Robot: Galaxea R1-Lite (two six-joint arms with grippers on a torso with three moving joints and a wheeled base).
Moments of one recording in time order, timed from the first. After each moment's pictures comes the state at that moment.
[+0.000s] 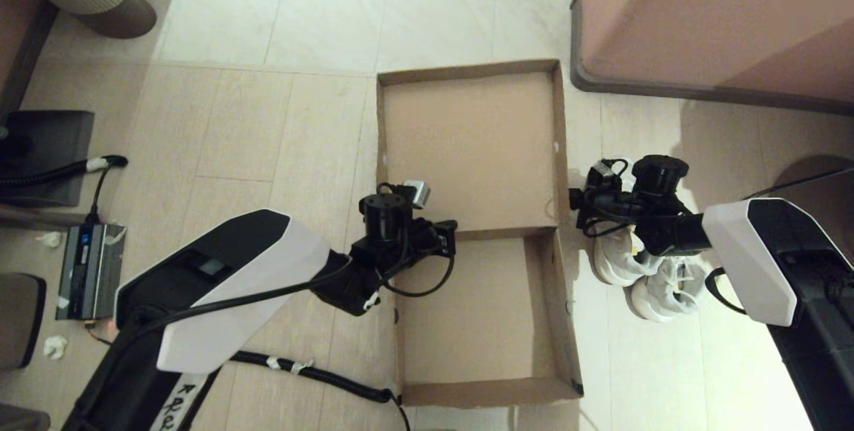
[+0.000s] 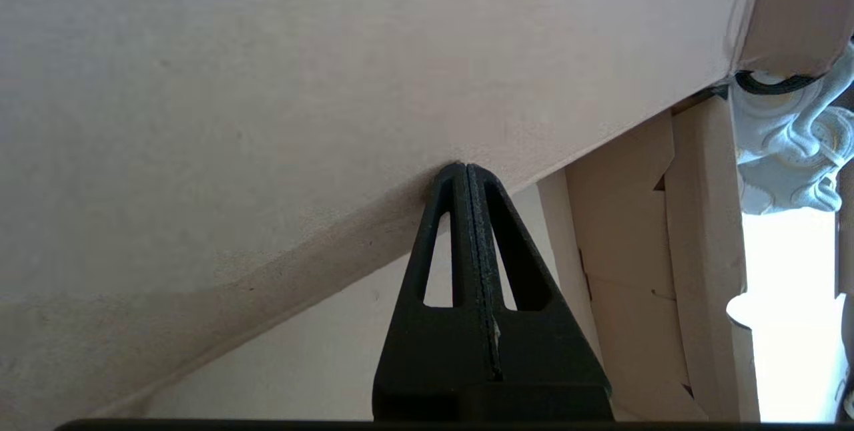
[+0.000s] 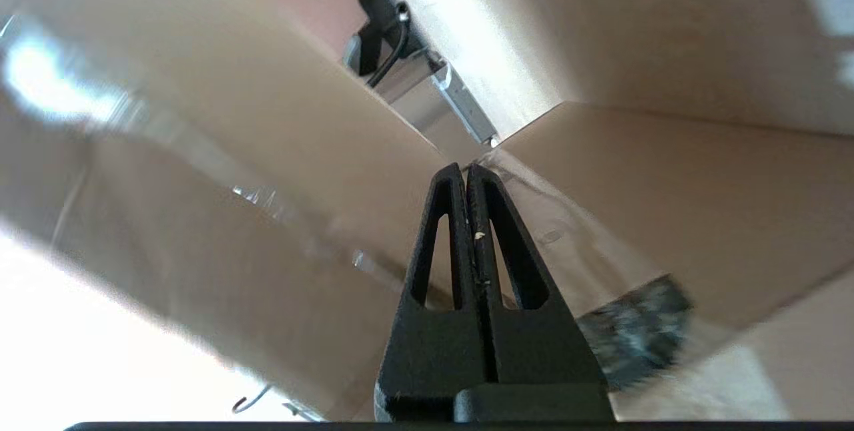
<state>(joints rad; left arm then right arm) -0.55 2.51 -1.55 -0.85 -0.19 -0.16 -0.02 2.66 -1.97 -0.74 1.16 1.35</state>
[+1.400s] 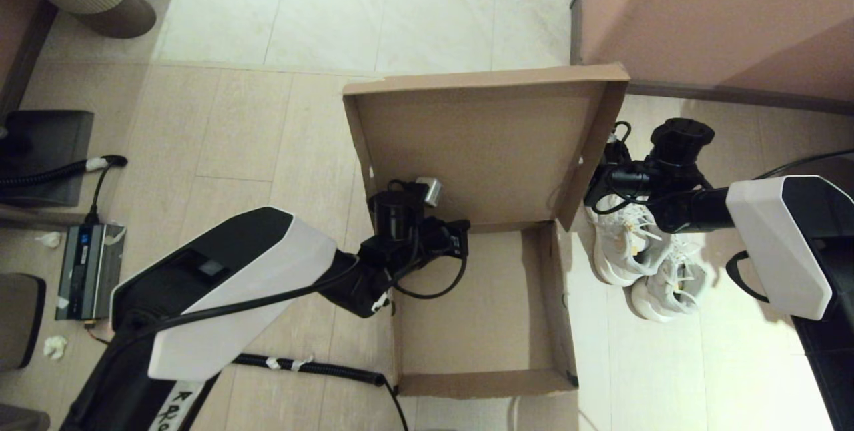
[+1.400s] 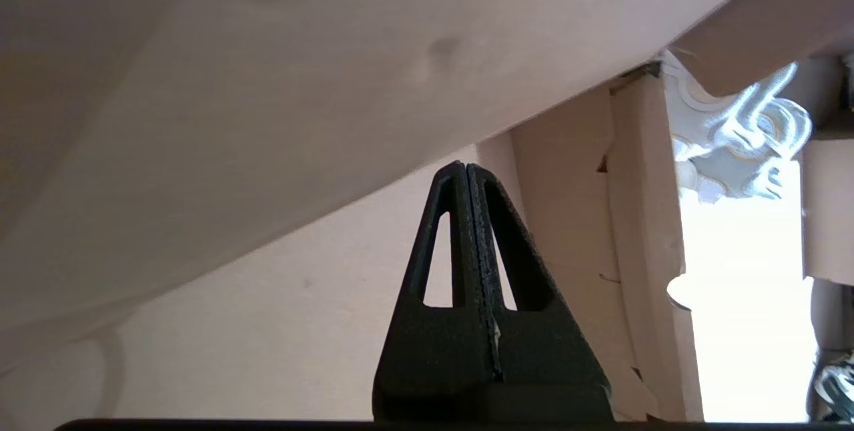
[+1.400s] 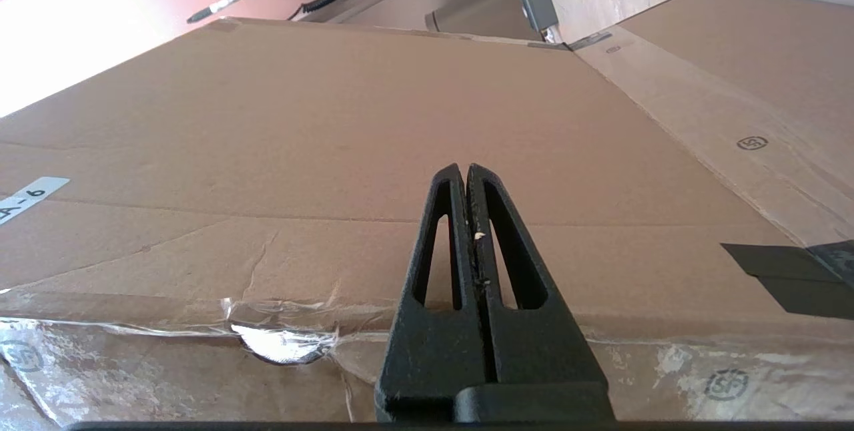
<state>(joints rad) -0.60 2.48 -1.53 -0.84 -0.19 -0.16 -0.02 2.55 -1.97 -0.82 1.43 1.38</state>
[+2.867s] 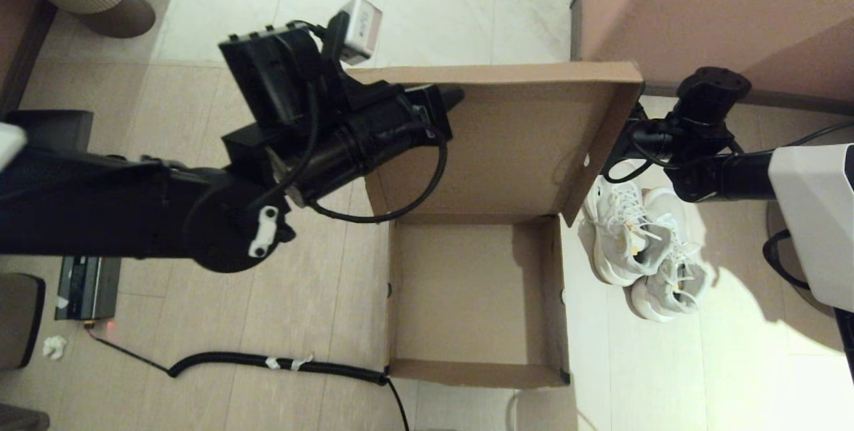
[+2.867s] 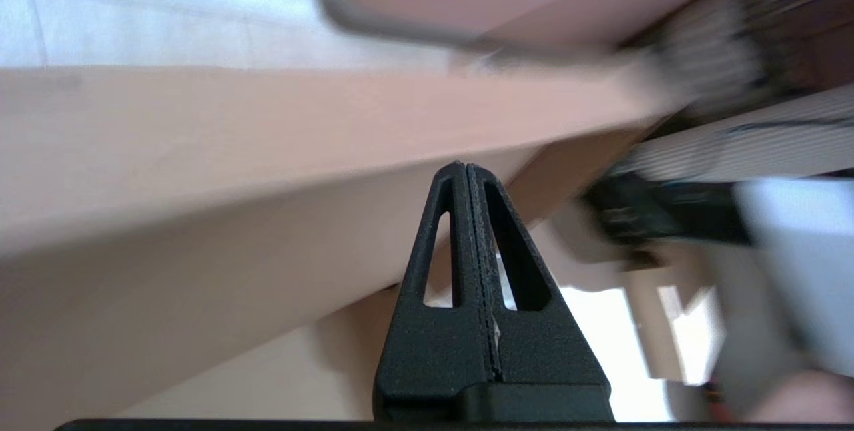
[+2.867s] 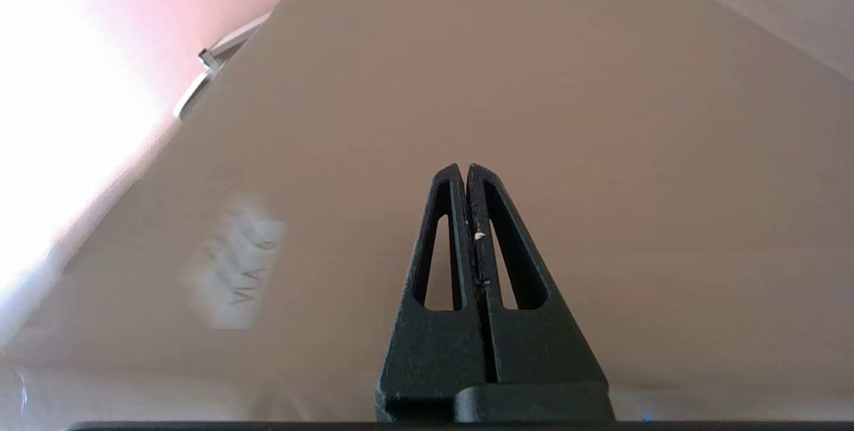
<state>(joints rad) -0.67 1.84 -1.32 -0.75 -0.18 -0.21 0.01 2.38 -1.95 -0.81 1.47 1.50</state>
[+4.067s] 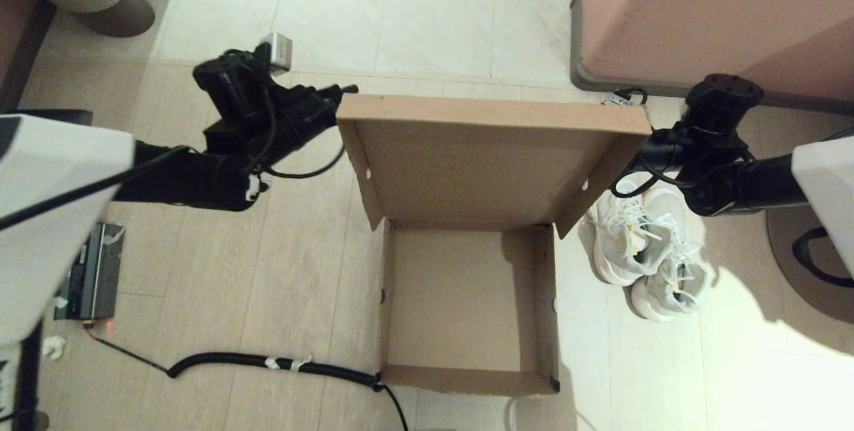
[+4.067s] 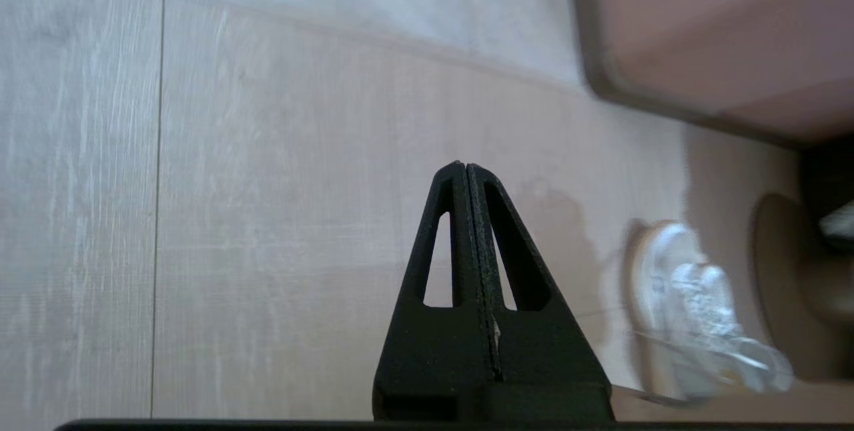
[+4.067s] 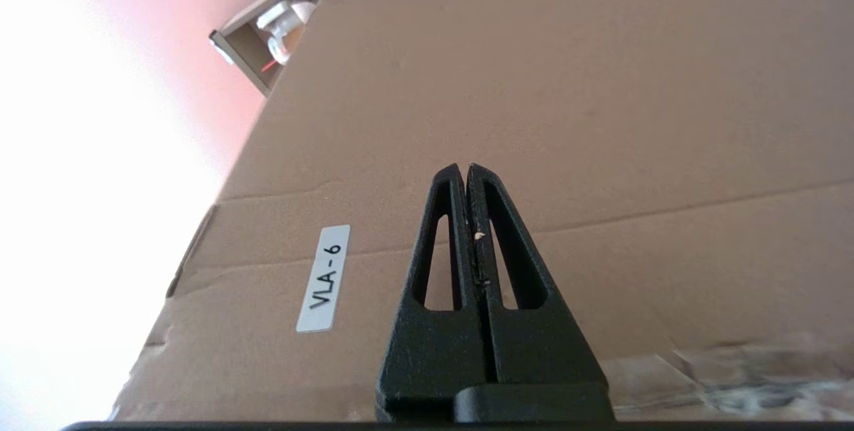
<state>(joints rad) -0.27 2.18 -1.69 -0.75 -0.29 -0.27 0.02 2.25 -1.66 -0.92 1.51 1.51</state>
